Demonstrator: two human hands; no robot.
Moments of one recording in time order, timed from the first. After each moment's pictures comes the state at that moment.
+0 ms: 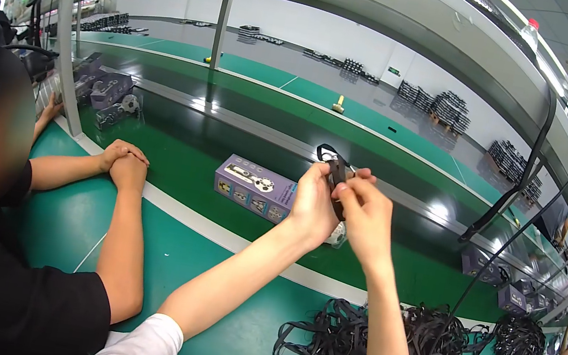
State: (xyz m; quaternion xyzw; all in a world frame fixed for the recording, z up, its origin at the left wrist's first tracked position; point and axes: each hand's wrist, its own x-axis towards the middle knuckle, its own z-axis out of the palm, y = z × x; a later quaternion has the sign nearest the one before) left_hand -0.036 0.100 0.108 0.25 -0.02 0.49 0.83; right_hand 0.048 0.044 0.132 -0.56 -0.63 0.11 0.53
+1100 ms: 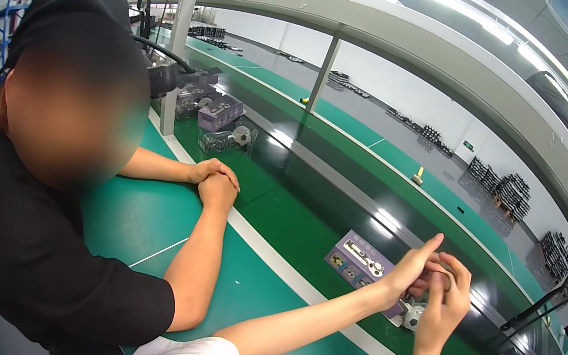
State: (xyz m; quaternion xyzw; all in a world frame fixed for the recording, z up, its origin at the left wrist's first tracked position) left_hand -0.116 0.133 0.123 0.43 0.08 0.39 0.81; right_hand -0.037 0.053 0.140 -0.47 -0.65 -0.05 0.59
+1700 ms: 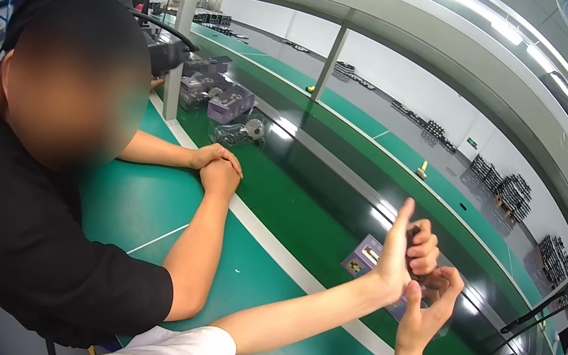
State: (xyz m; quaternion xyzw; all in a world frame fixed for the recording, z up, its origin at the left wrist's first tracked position) left_hand -0.180 0.147 0.137 0.17 -0.12 0.50 0.84; right_hand -0.095 0.078 0.106 -0.46 -0.63 -0.07 0.62
